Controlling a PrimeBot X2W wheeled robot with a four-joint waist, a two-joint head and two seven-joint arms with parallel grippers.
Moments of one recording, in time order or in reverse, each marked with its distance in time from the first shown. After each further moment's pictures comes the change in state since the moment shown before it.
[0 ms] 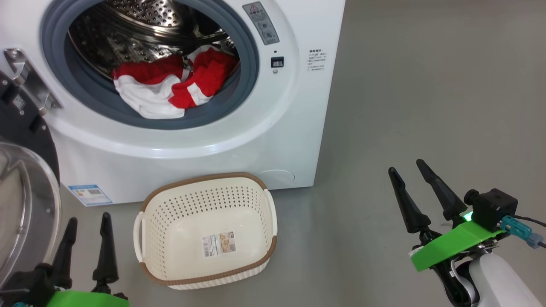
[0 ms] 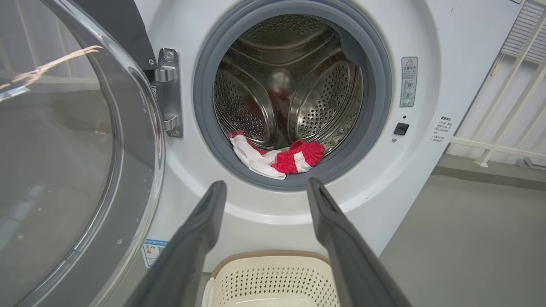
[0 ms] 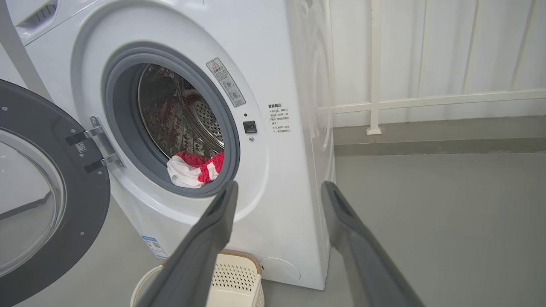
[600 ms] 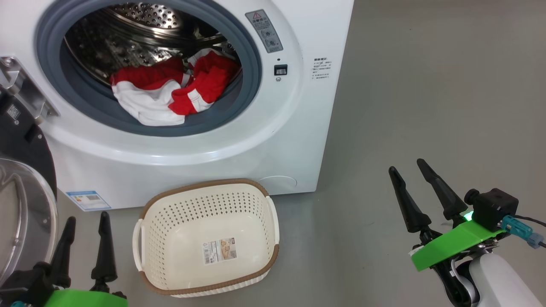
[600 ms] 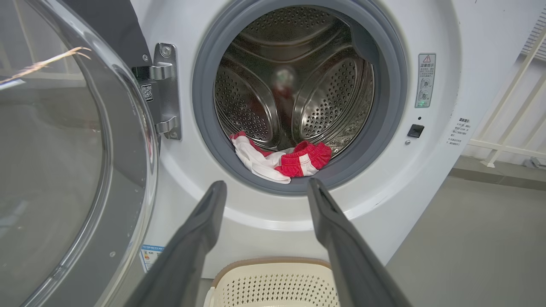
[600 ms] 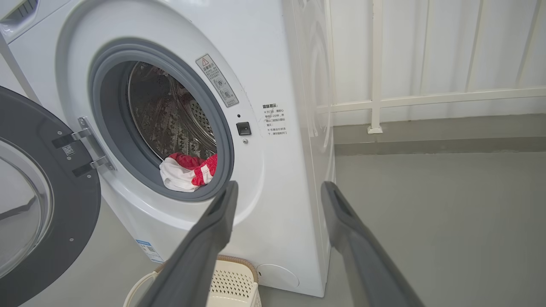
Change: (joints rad) left arm -0.006 -0.001 0.007 0.007 0.002 -0.001 0.000; right arm 0.000 0.002 -0.004 -0.002 -0.001 0.000 0.000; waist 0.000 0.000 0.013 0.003
